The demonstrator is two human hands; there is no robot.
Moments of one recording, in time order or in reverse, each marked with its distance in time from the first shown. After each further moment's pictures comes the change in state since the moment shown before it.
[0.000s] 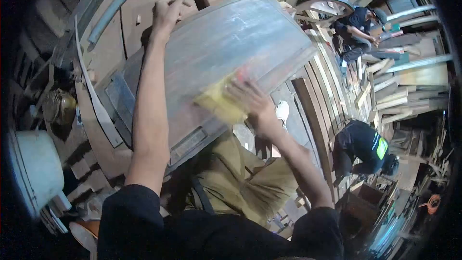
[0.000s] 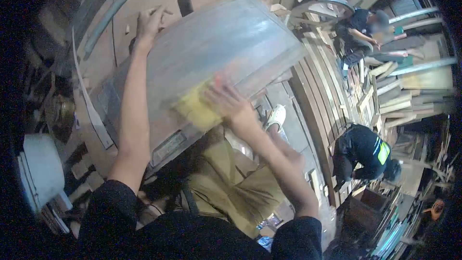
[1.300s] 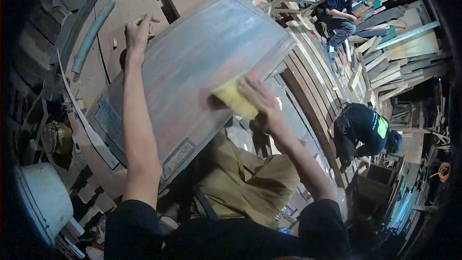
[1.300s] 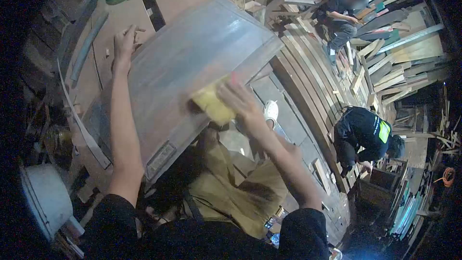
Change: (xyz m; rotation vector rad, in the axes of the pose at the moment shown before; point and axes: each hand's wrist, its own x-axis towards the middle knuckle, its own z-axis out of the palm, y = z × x) left_hand 0.006 0.000 -0.001 0.002 -0.012 -0.054; right_hand -0.041 0.025 -0.016 0.152 0.275 0.377
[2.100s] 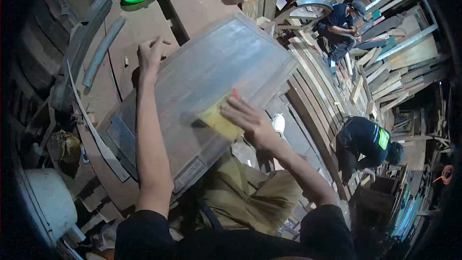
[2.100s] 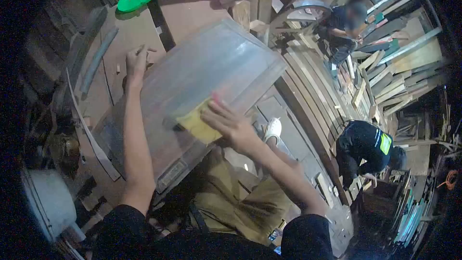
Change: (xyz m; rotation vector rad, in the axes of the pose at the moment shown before) left_hand 0.000 -0.004 -0.001 0.028 0.006 0.013; right_hand 0.036 -0.036 0.006 -0.030 -0.260 -0.183
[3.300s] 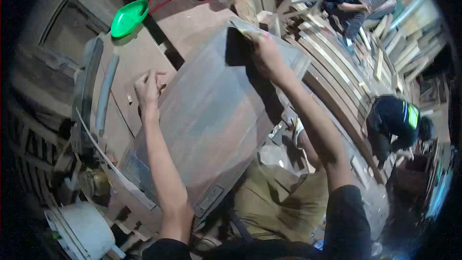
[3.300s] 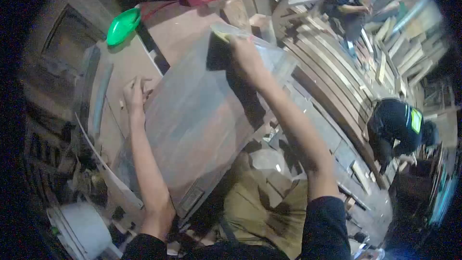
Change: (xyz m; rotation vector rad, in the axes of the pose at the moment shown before) left_hand -0.012 0.023 0.009 -0.003 0.016 -0.094; right_hand 0.112 0.177 -0.008 -0.169 0.410 0.262
